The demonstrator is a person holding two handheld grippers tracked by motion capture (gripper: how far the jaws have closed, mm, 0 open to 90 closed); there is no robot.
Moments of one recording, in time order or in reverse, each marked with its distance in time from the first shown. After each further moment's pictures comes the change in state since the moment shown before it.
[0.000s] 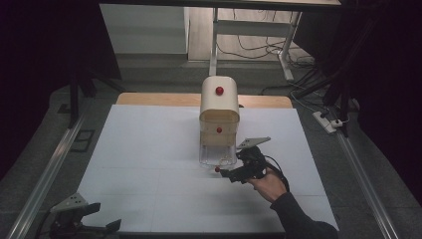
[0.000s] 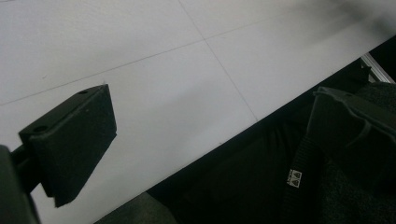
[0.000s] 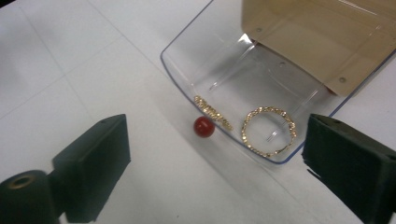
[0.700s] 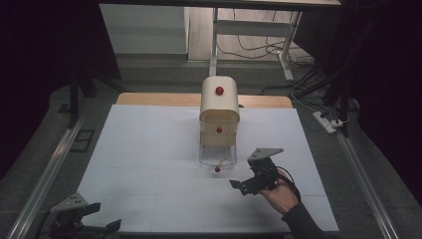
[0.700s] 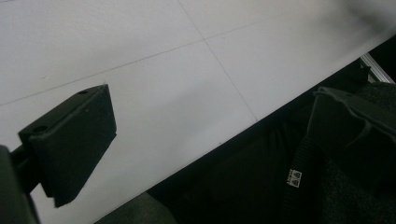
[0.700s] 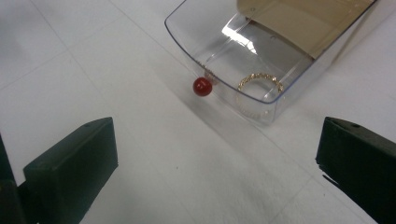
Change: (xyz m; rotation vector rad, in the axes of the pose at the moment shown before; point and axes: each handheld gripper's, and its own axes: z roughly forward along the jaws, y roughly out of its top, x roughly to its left) left arm 0.000 0.000 0.000 -0.001 -0.001 0.000; right arm 0.005 -0.030 -0.028 -0.002 -0.033 -0.030
